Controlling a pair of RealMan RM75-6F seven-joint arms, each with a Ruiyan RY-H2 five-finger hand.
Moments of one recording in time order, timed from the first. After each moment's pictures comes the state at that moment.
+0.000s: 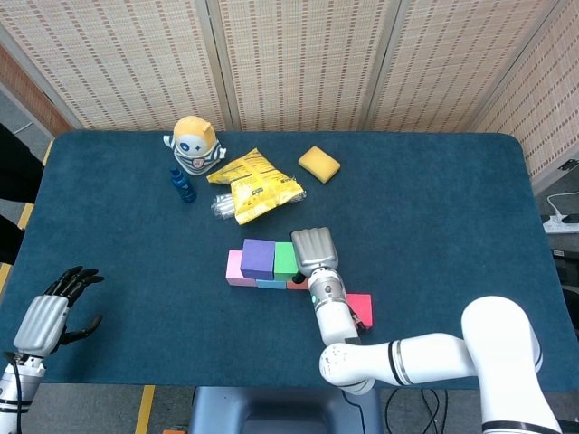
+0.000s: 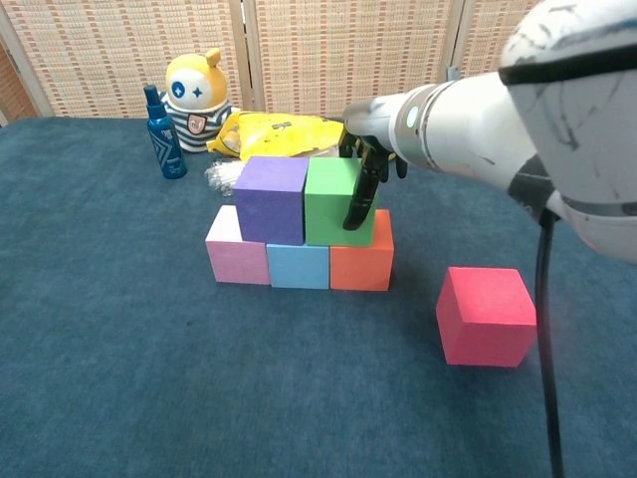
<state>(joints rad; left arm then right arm) -0.20 -1.24 0.00 -1.37 1.58 1.44 -0.29 1.24 -1.65 0.36 -1.73 -0.09 1.32 -1.04</state>
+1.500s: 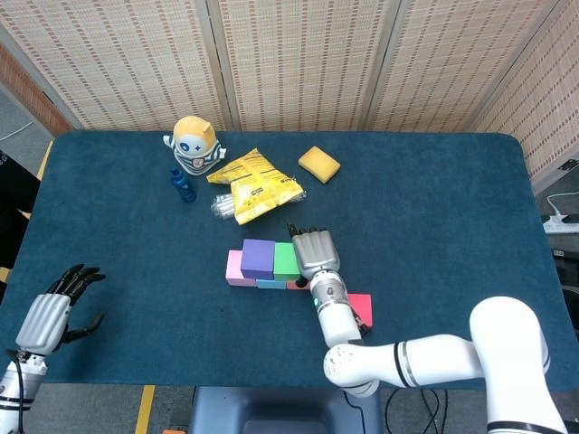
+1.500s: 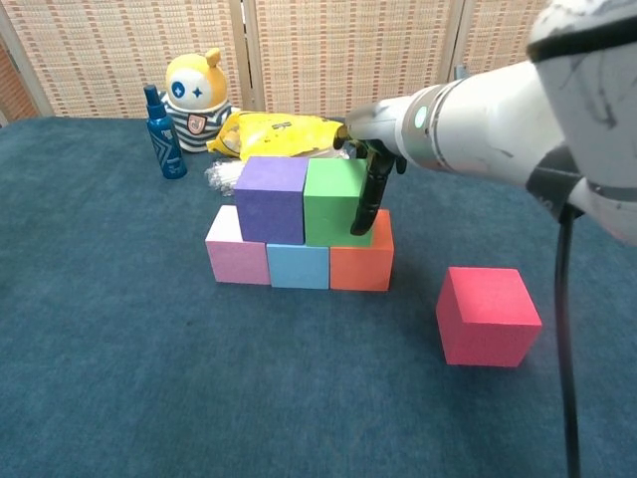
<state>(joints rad) -0.21 -1.24 0.00 -1.37 1.58 1.42 -0.28 1.21 -1.62 0.38 -1.78 -0.07 1.30 -1.08</state>
